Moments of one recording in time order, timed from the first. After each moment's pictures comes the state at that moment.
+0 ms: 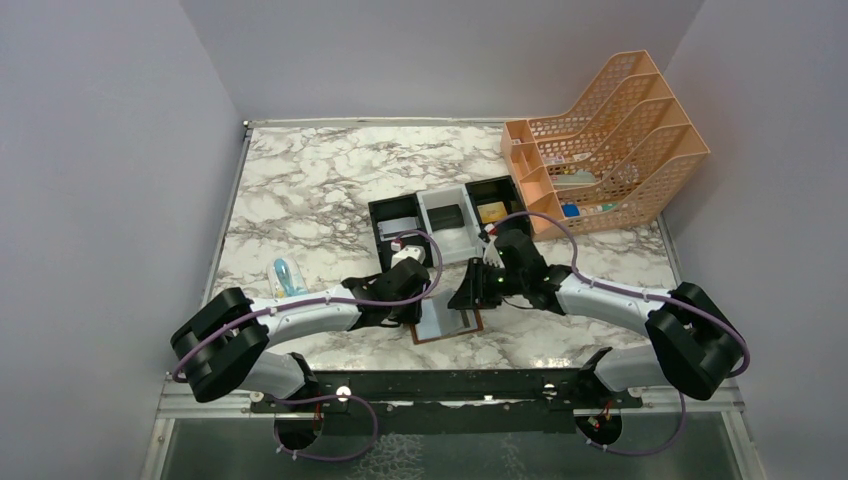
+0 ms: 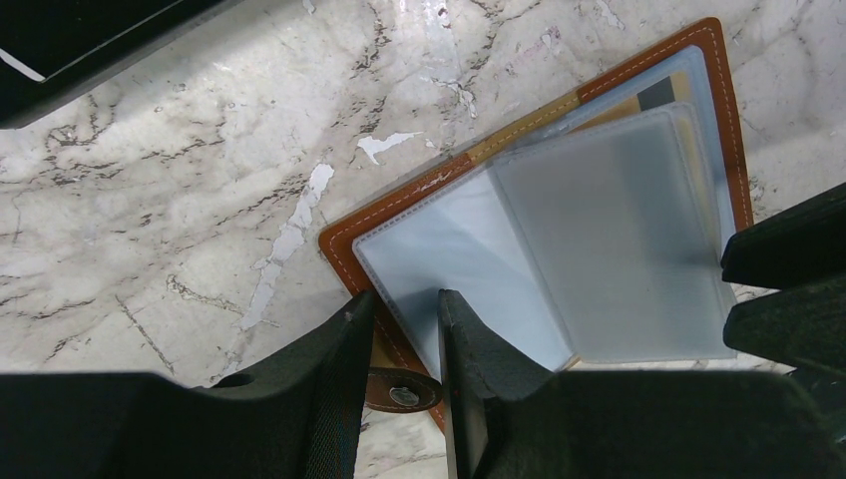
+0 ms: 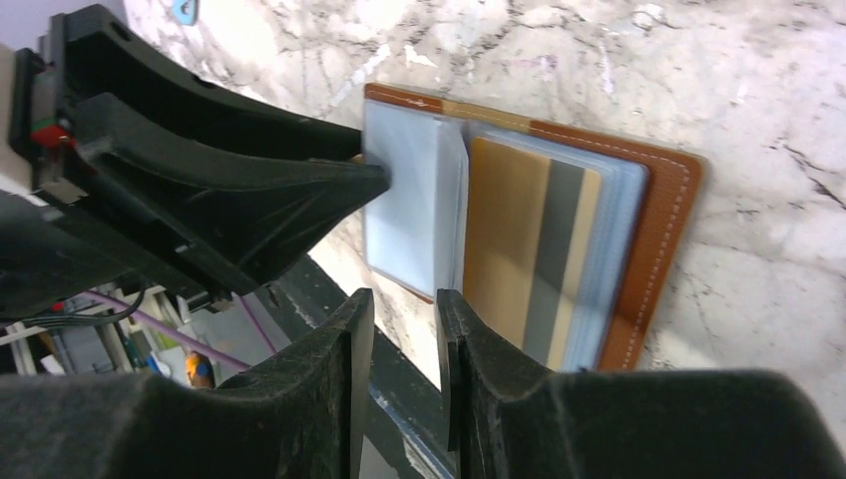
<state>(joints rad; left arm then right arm) -0.96 1.35 0.62 -0.25 -0.17 -0.73 0.71 1.35 0.57 0.01 -0.43 0.79</state>
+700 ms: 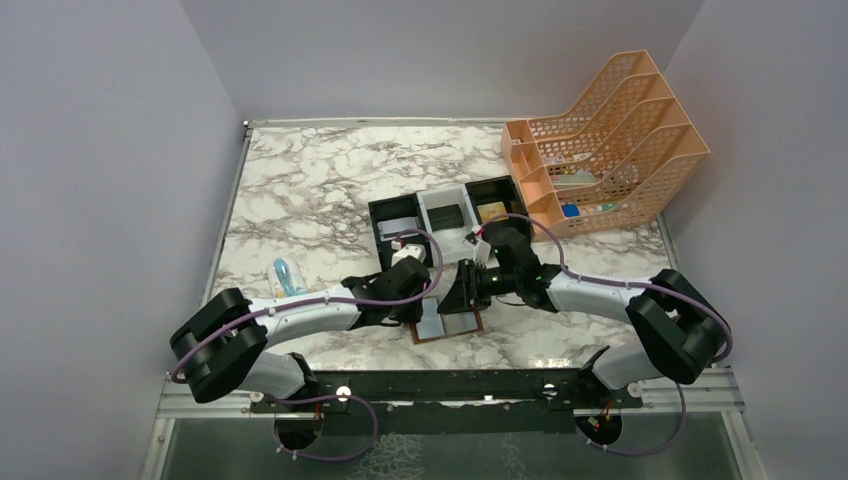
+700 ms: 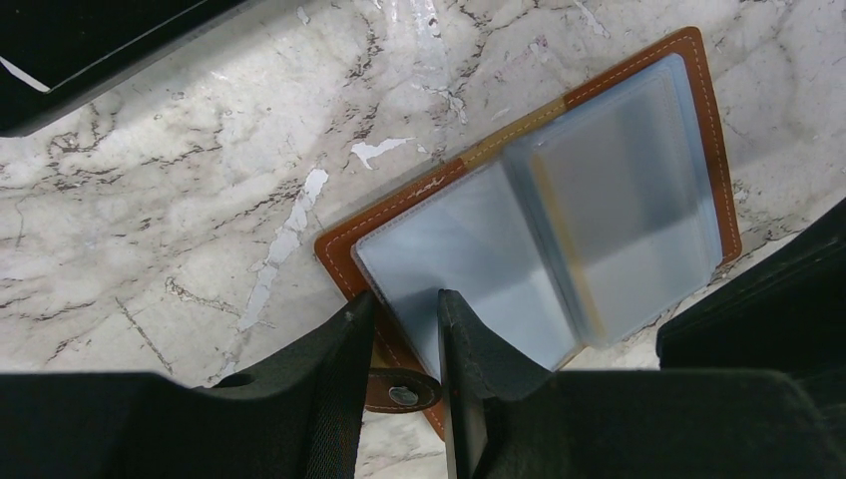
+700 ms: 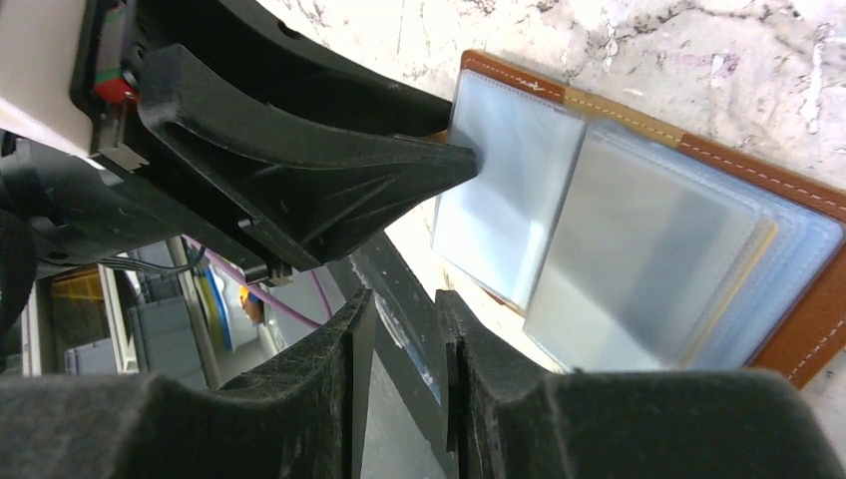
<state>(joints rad) -0.96 1.34 0.62 -0.26 -0.17 -0.73 0.71 1.43 0.57 0.19 -0.64 0.82</state>
